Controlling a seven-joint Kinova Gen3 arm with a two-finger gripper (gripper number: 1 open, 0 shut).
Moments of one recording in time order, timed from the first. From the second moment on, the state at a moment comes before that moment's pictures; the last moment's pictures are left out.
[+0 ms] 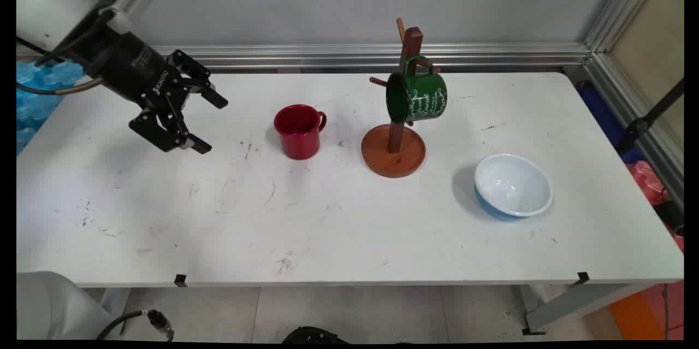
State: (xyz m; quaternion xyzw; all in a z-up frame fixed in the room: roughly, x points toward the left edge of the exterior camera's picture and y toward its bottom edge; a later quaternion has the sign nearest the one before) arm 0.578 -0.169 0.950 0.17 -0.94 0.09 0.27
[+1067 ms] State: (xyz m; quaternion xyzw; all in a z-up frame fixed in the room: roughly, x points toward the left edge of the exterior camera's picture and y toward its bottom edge) arm 0.569 -0.179 0.967 0.28 -0.89 0.09 0.36
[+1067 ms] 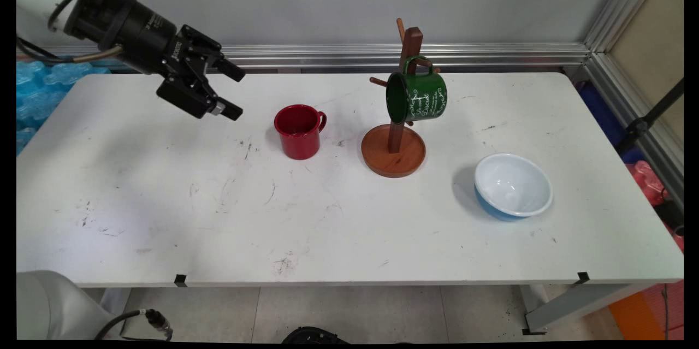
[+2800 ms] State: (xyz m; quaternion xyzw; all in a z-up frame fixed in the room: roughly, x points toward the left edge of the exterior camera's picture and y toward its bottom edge) arm 0.411 -0.229 0.914 0.38 -0.81 0.06 0.43
